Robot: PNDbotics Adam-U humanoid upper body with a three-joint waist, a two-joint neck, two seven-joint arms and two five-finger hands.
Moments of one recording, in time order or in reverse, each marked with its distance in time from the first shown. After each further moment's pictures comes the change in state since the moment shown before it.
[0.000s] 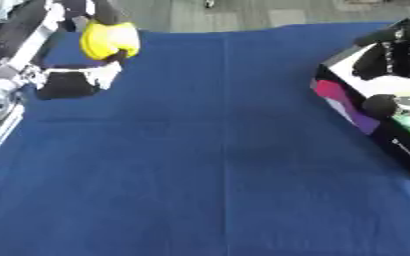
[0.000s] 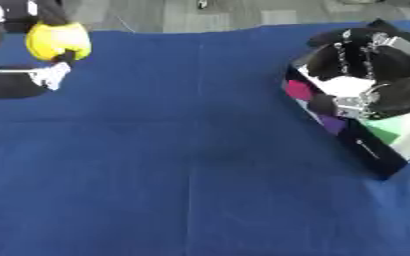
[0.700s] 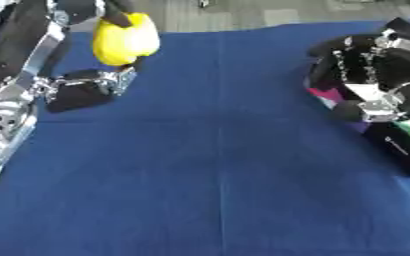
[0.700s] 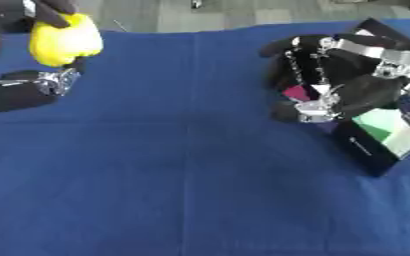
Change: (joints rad) left arm 0.000 -0.049 -0.046 -0.061 -0.144 -0.093 0.146; right arm -0.154 0.062 0.085 0.000 -0.035 0.115 0.078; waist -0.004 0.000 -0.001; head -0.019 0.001
